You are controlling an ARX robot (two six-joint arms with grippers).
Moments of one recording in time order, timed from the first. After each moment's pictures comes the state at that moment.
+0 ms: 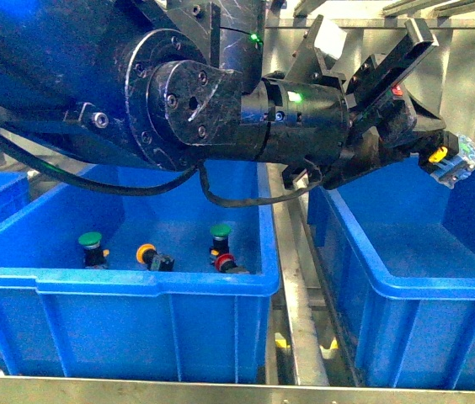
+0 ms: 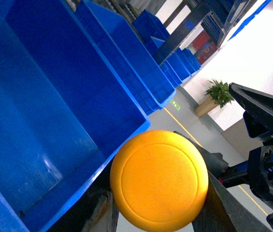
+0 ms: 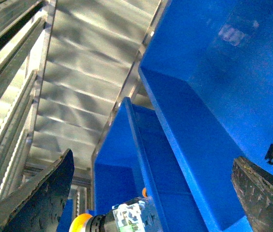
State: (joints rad) left arm -0.54 2.00 1.60 0.46 0.74 -0.57; right arm -0.14 1.15 0.80 0.37 -0.03 1.13
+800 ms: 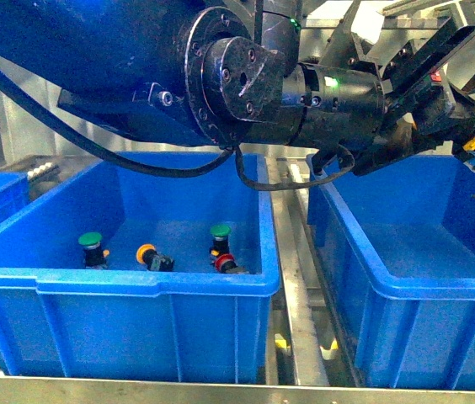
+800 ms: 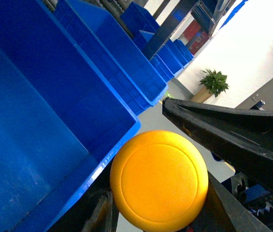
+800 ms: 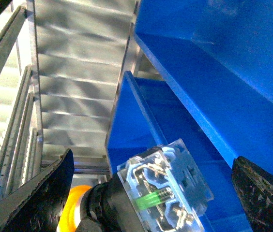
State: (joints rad) left arm -0.58 2.07 1.74 0.37 0.76 -0.53; right arm 0.03 1.28 0.90 0.32 0.07 1.33
